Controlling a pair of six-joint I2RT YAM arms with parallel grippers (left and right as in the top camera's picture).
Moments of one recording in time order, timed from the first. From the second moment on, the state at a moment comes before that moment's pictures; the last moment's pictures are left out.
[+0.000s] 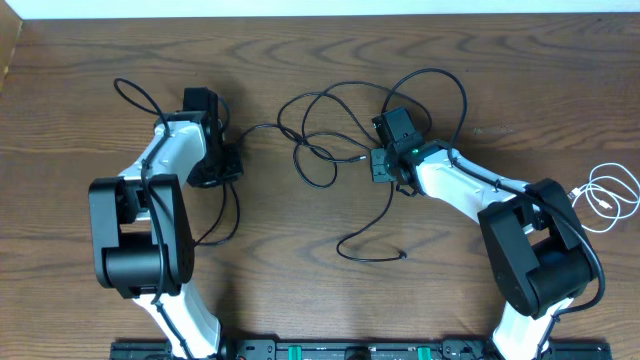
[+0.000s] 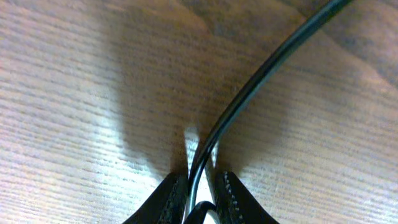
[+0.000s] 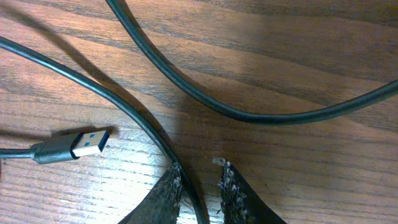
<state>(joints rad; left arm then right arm) 0.04 1.97 1.22 -0.79 0.01 -0.23 0.48 1.94 1.12 -0.32 0.09 0.38</state>
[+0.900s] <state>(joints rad) 0.15 1.82 1.12 -1.03 -0.15 -0.62 0.48 1.94 1.12 -0.32 0.08 0.38</state>
